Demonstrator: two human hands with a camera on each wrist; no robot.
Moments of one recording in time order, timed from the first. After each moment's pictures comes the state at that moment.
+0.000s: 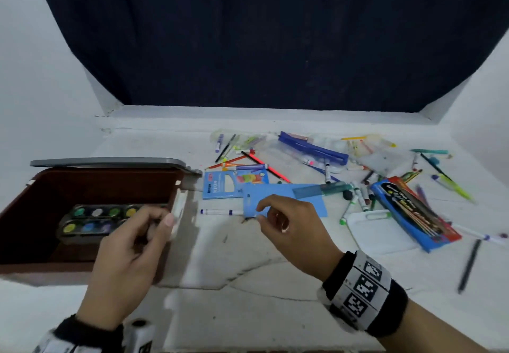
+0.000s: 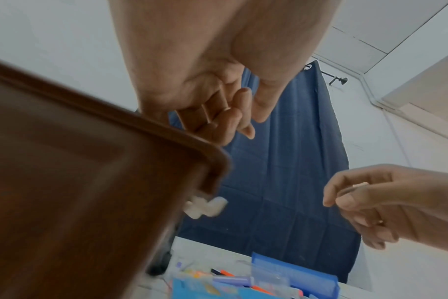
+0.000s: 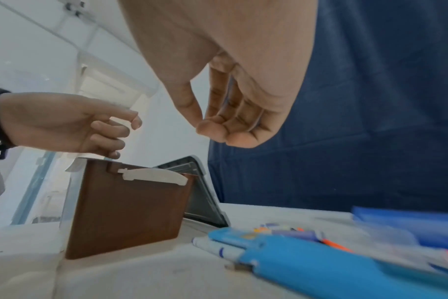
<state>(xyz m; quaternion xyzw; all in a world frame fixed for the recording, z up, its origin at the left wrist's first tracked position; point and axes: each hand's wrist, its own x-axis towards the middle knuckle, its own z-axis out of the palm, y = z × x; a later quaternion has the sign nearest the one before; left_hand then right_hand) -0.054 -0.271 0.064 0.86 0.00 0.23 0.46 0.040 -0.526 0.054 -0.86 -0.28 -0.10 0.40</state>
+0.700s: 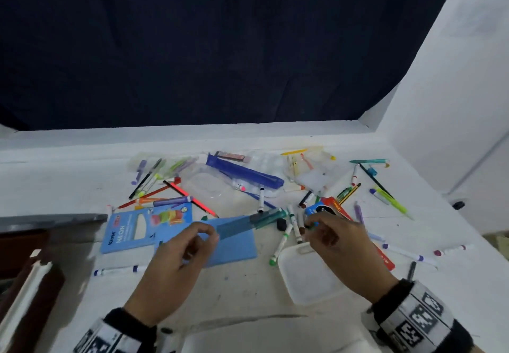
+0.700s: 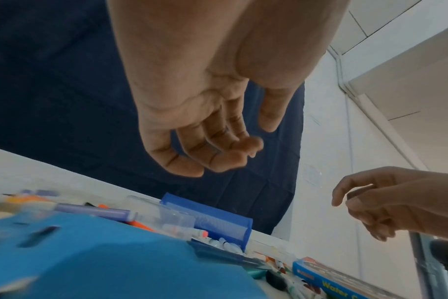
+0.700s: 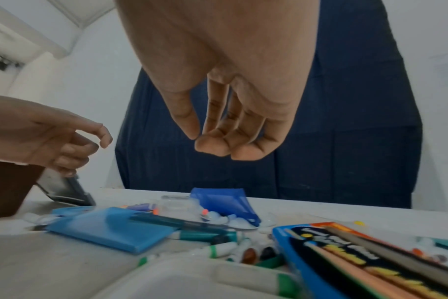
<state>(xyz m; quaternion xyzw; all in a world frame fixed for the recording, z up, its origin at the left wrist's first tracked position) 0.092 -0.447 0.031 0.84 -0.10 0.05 0.52 0.113 -0.752 0.045 -0.93 -0.13 -0.12 0.32</state>
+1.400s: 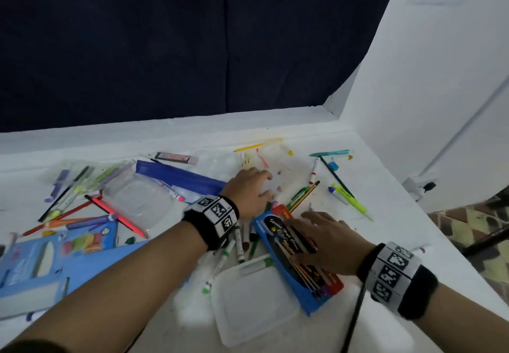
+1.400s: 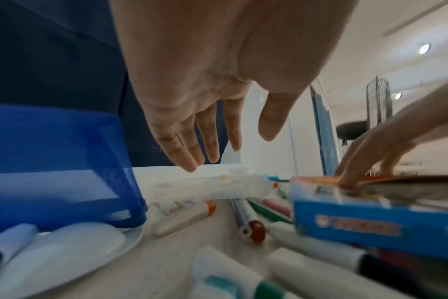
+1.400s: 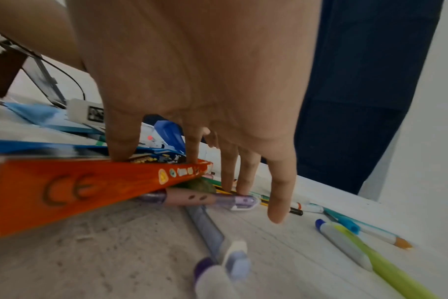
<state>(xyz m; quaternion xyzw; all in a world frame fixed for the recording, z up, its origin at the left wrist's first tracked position) 0.309 -0.678 0.015 0.94 -0.25 -0.08 0.20 0.194 -0.881 0.023 -0.97 -0.14 0.20 0.04</state>
